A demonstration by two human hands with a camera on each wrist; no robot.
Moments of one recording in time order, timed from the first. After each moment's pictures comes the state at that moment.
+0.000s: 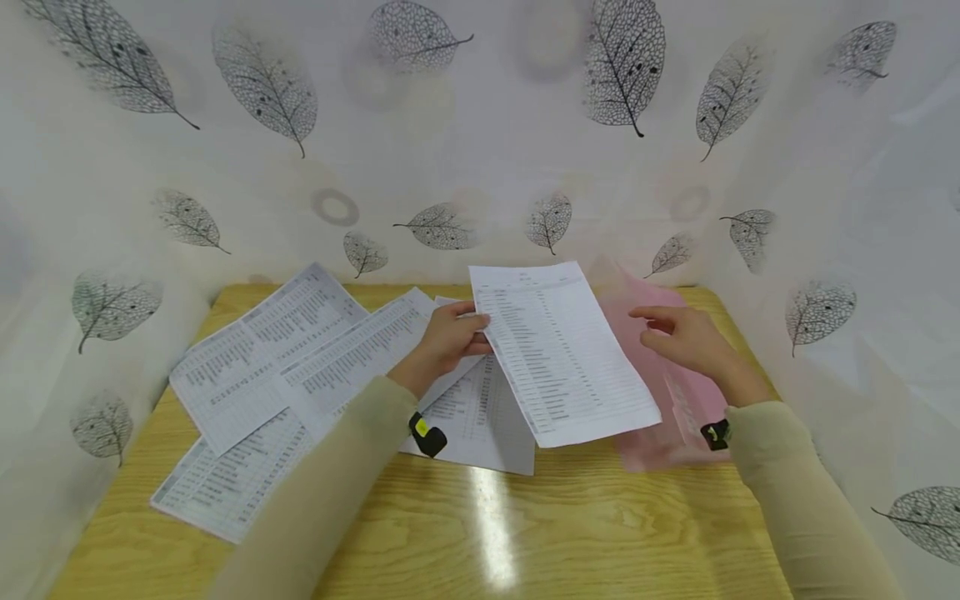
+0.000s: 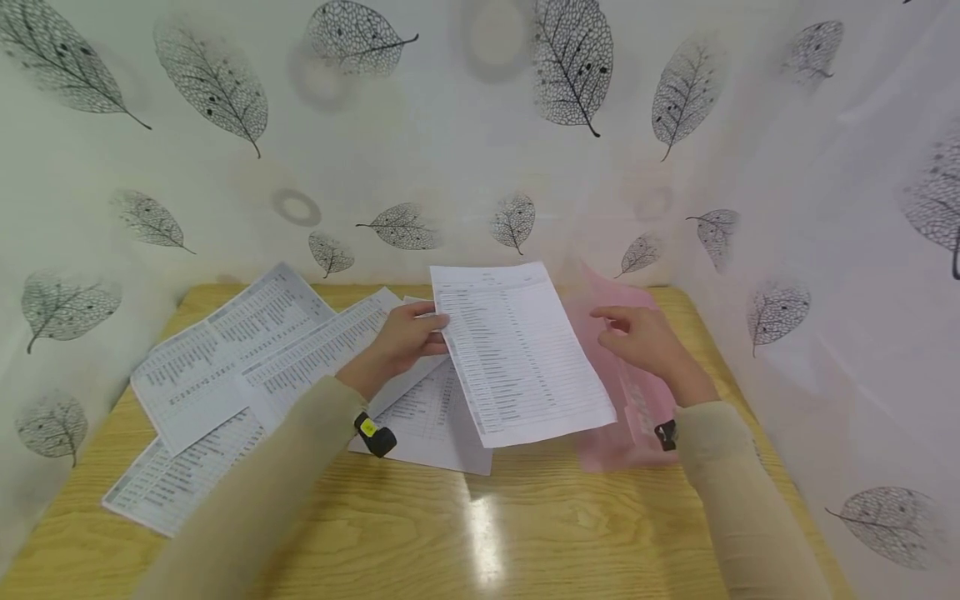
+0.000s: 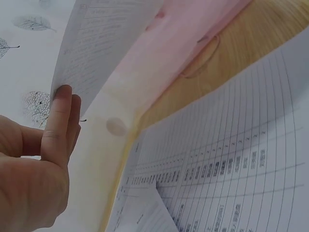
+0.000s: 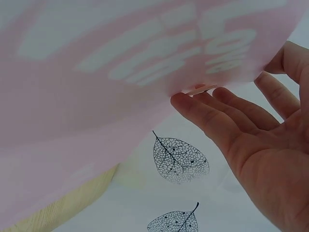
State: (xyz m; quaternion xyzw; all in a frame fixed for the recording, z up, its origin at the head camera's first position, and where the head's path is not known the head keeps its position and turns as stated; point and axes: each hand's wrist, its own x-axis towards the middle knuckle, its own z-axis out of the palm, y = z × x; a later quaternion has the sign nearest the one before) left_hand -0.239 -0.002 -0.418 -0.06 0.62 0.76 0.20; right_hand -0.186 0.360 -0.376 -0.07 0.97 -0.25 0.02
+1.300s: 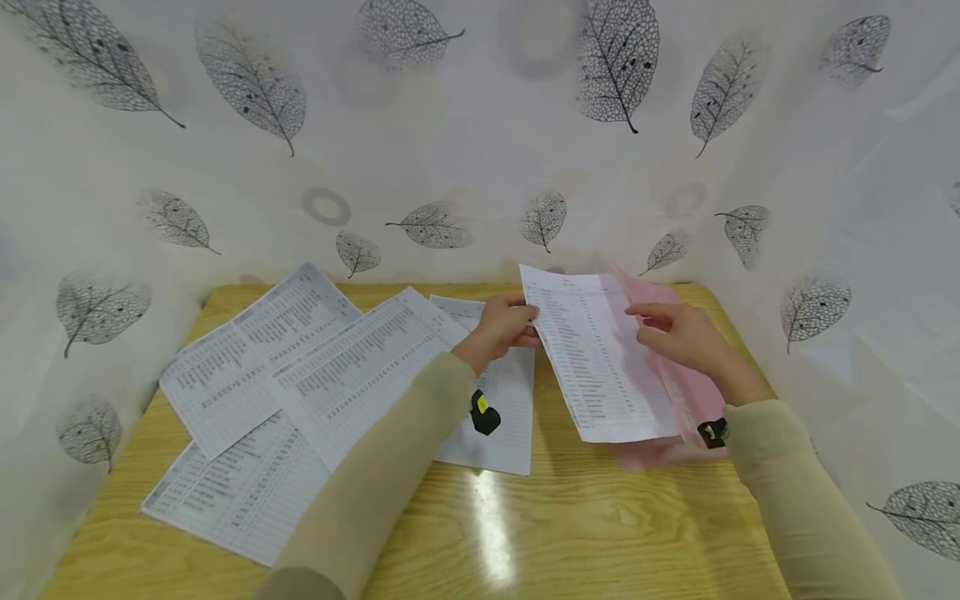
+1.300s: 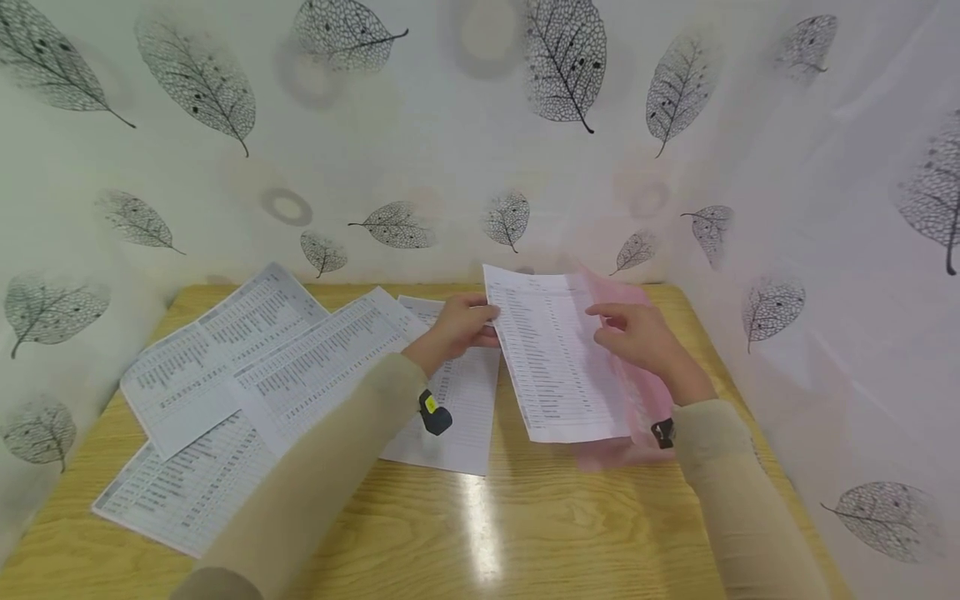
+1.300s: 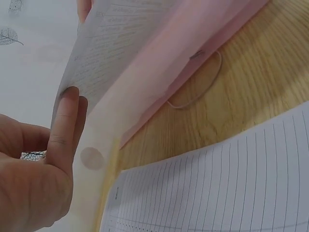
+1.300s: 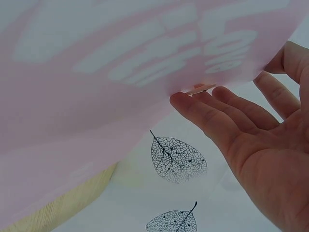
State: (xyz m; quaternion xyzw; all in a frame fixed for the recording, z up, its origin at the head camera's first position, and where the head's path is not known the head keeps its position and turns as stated) left_hand -0.259 0.080 -0.422 -0.05 0.63 0.73 0.24; right_hand -0.186 0.359 -0.373 -0.06 0.96 -0.26 0.03
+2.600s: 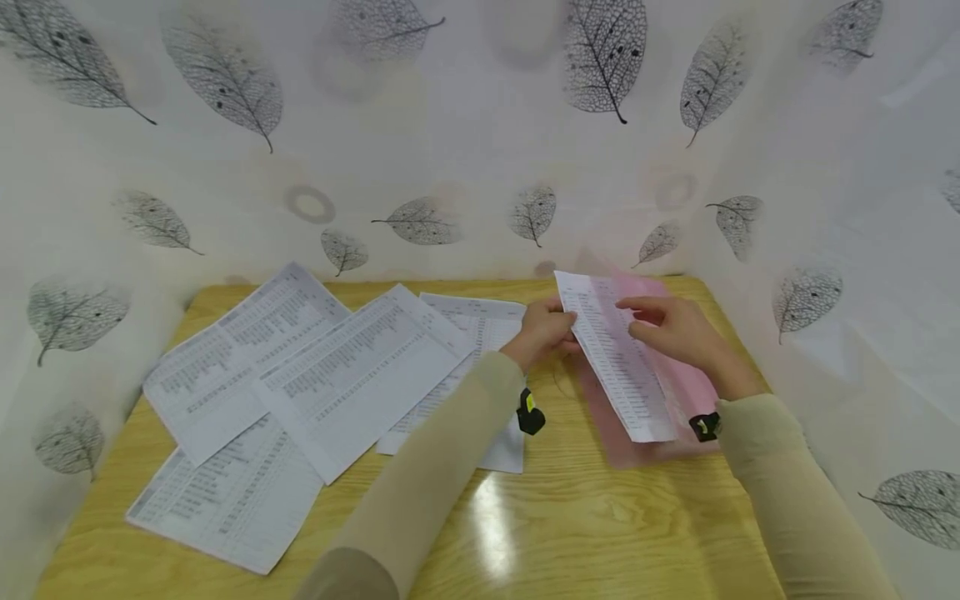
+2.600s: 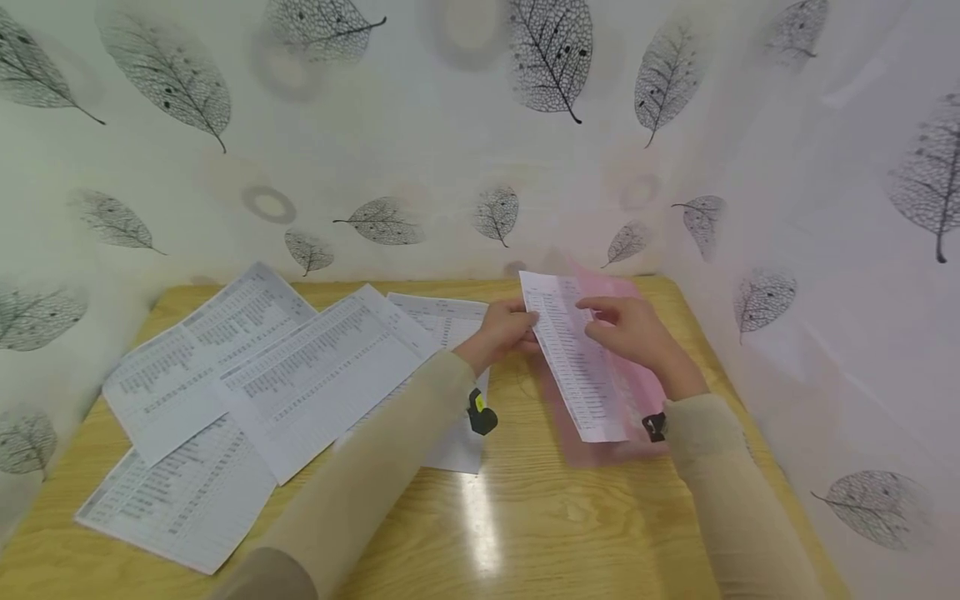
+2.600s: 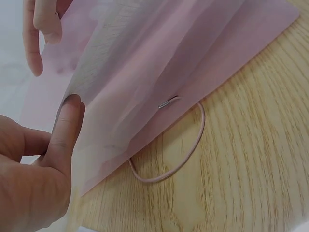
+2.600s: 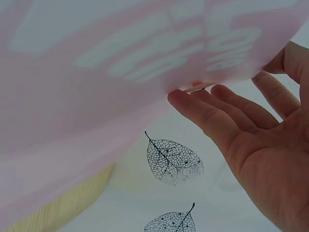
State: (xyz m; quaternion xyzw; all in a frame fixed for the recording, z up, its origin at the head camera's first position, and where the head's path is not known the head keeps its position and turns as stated) left_hand -0.245 0.158 -0.434 -0.05 0.65 0.72 0.23; right_hand -0.185 0.361 -0.374 -0.07 0.96 -0.28 0.01
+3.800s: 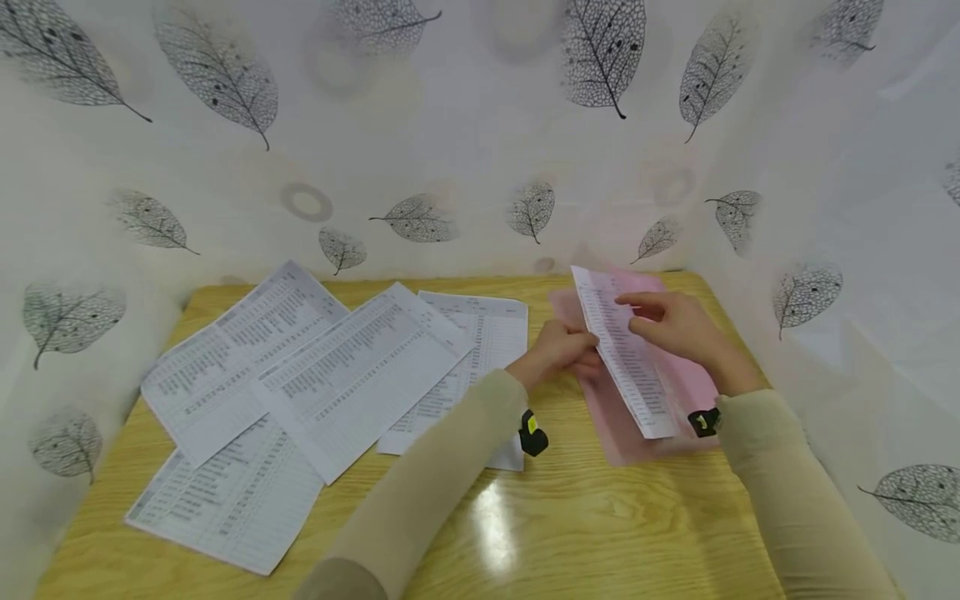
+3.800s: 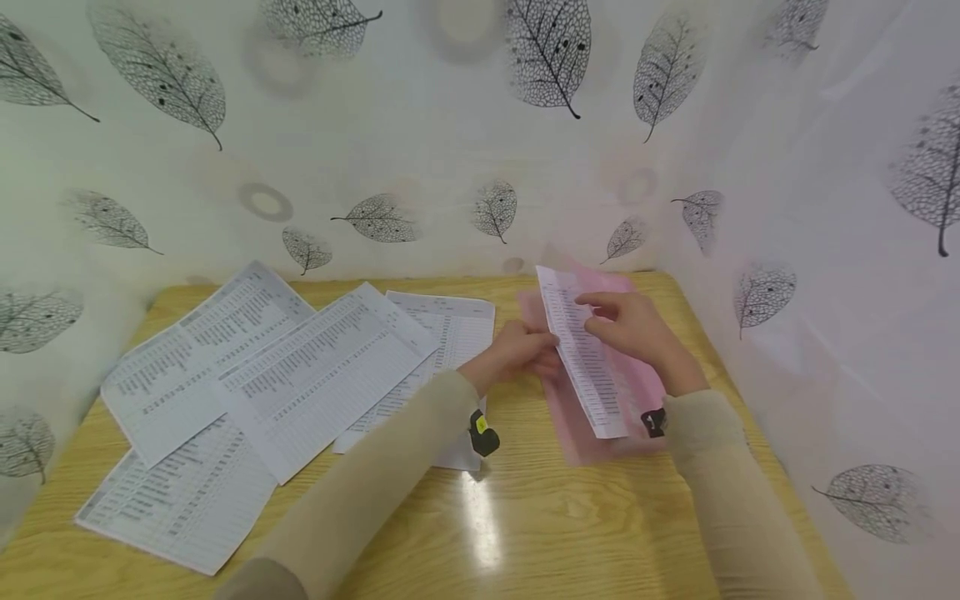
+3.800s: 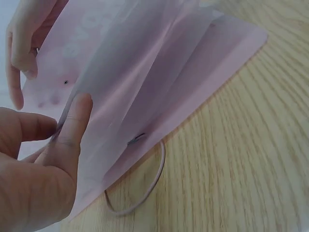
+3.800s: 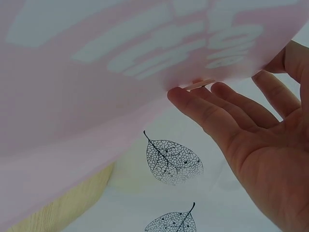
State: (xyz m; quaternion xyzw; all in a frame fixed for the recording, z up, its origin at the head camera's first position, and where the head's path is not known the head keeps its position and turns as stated) left_hand -0.225 0.163 -0.448 0.00 0.62 0.71 0.33; right_hand -0.184 0.360 -0.370 -0.07 0.96 -0.28 0.01
